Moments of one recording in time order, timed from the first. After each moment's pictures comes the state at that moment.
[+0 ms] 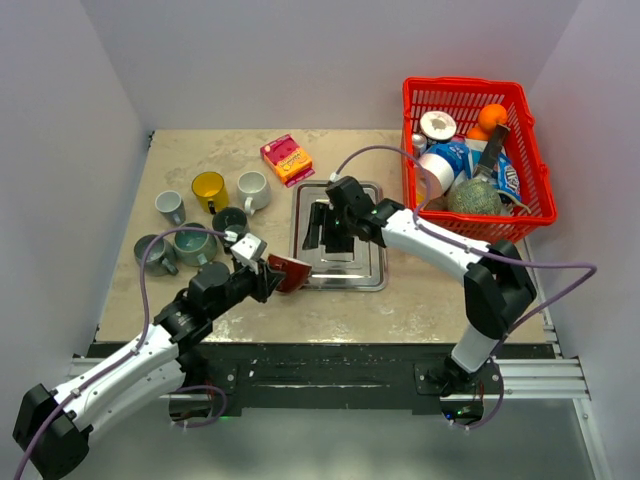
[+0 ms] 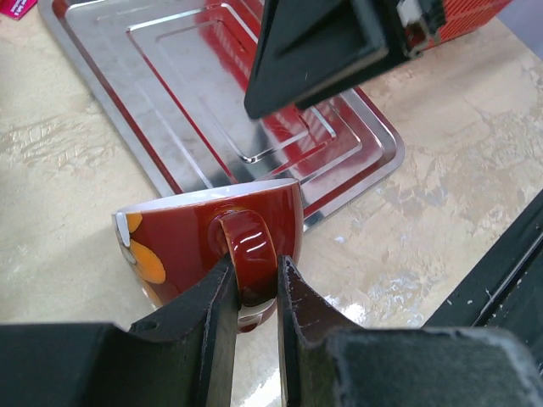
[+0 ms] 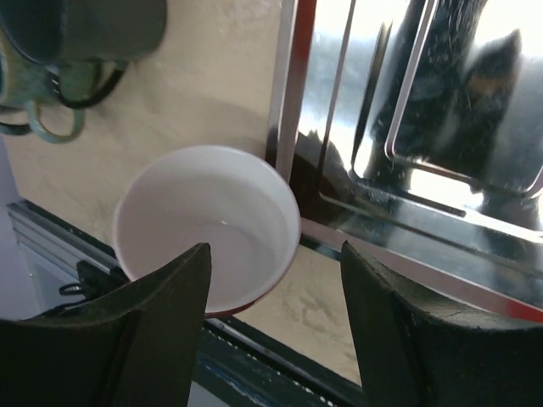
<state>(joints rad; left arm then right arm) -0.68 0.66 0.34 0.05 0.03 -0.26 0.73 1.68 1.31 -0.47 -0.10 0.77</state>
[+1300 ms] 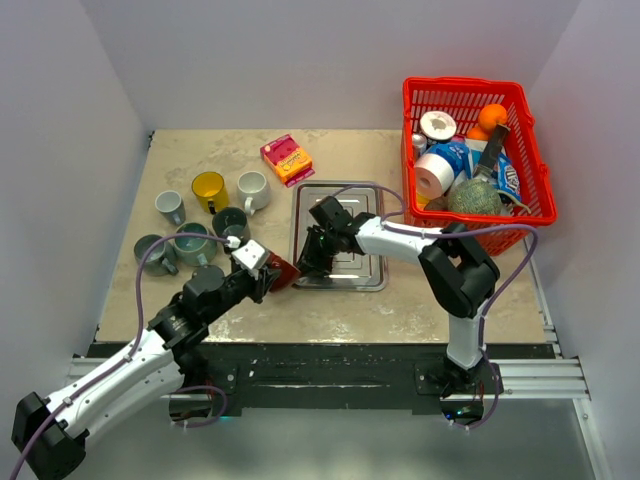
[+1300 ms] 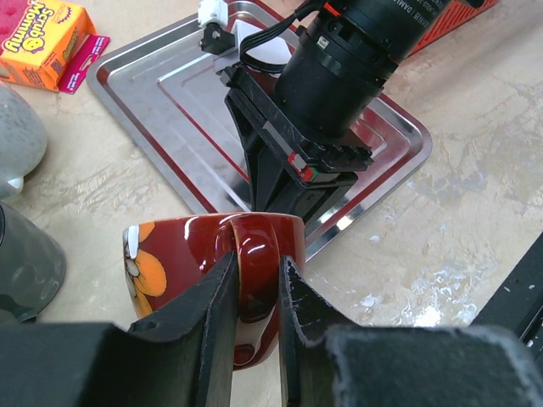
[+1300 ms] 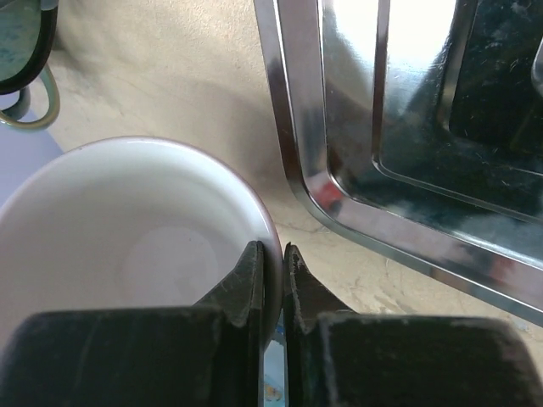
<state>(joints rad) -0.71 0.59 0.35 0.02 -0.01 -0.04 0.78 1.92 1.28 -0.36 -0.37 1.07</state>
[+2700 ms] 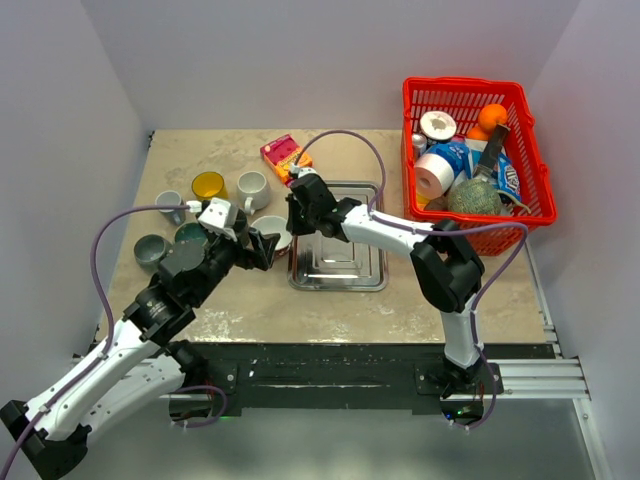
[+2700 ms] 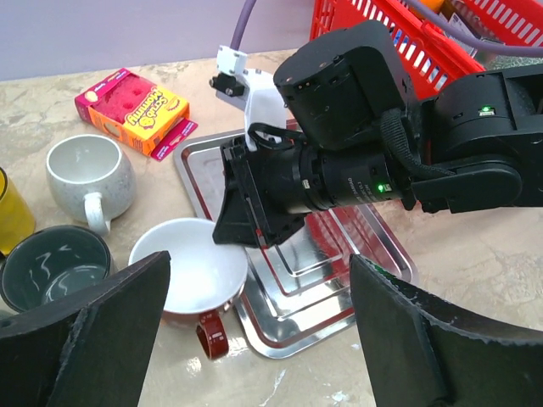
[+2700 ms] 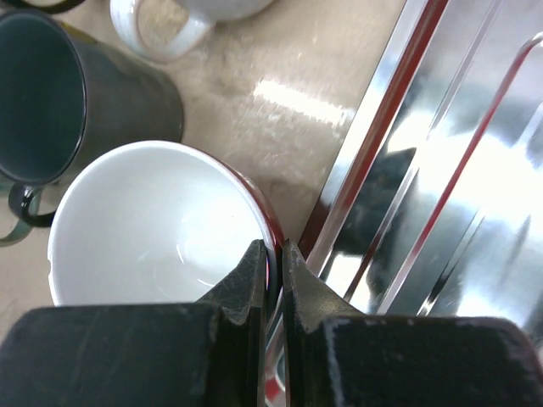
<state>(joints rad) -0.70 0.65 0.70 -0.15 -0.22 -0.22 0.81 2.01 1.52 -0.25 0.06 0.55</state>
